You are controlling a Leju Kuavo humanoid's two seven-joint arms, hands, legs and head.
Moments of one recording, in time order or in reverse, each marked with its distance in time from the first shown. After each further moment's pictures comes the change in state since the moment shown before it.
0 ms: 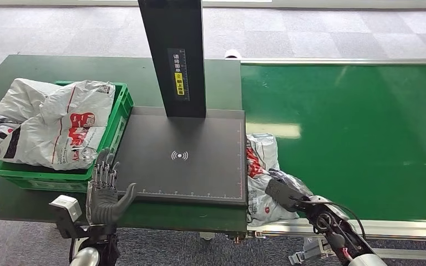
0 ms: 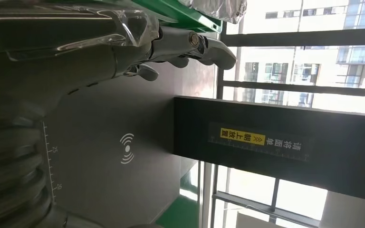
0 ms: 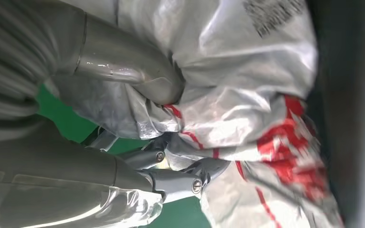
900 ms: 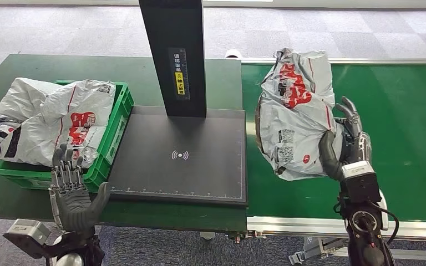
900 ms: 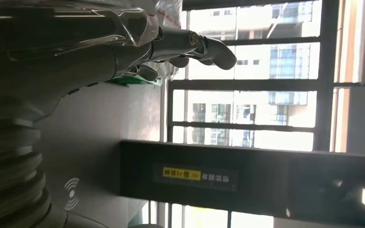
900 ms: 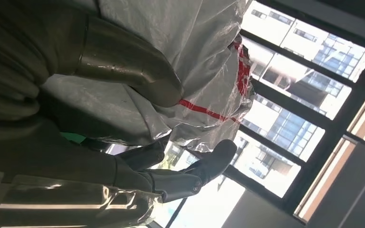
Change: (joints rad) left arm 0.059 -0.010 0.053 -0.181 -0.057 0.104 -0.145; right arm 0.214 0.128 -0.451 -0.746 -0.126 -0.178 -0.202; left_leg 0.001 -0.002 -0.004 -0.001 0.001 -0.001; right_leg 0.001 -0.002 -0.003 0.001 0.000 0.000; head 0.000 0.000
